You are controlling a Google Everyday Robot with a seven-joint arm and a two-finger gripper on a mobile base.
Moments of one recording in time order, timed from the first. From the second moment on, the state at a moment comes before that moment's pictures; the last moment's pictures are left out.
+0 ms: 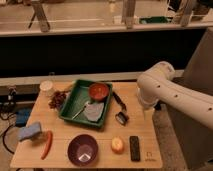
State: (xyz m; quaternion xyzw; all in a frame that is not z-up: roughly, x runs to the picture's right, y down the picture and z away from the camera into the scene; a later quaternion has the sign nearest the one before) arm 0.175 0.092 0.703 -0.25 -0.03 -0.15 0.96
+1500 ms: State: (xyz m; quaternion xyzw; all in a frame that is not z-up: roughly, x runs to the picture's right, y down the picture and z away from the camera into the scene) arm 0.052 0.085 0.725 -0.21 -0.08 -0.29 0.93
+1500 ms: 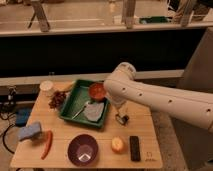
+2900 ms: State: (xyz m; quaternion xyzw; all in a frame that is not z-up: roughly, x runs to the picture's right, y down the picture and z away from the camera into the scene) arm -0.011 0.114 0.734 -0.21 -0.13 -0.34 0.91
